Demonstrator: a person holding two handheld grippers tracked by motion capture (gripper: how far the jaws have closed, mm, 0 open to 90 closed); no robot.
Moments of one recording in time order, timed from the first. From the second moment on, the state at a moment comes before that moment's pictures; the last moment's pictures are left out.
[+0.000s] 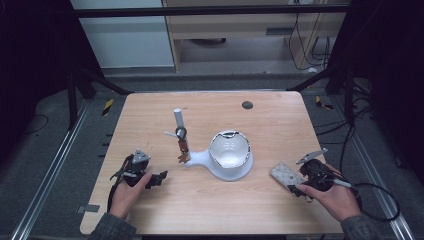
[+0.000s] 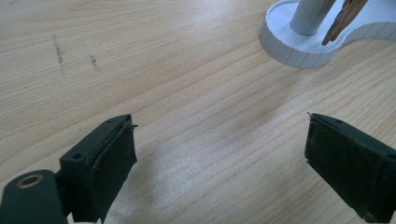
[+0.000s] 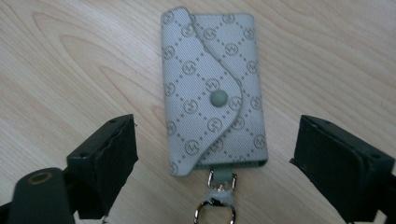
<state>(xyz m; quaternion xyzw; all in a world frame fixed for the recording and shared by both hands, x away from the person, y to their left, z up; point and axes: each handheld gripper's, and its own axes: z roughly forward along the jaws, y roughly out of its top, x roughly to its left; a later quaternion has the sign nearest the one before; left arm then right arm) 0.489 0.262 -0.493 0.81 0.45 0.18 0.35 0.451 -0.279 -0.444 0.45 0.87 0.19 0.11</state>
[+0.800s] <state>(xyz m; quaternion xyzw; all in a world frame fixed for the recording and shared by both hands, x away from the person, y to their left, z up) 0.488 0.258 -0.506 0.82 0.42 0.18 0.33 0.473 -0.275 -0.465 0.45 0.88 0.14 0.06</state>
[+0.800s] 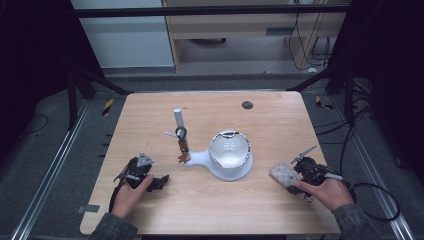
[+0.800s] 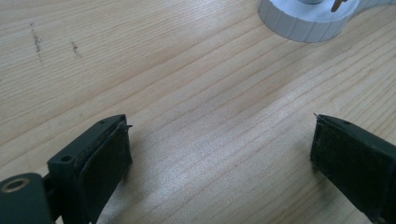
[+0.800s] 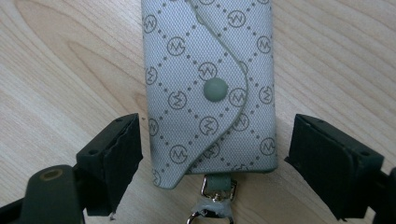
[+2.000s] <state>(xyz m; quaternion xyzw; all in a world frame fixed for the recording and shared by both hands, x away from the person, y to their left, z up) 0.488 0.257 -0.506 0.82 0.42 0.18 0.33 0.472 -0.277 -0.473 0.44 0.89 0.14 0.06</state>
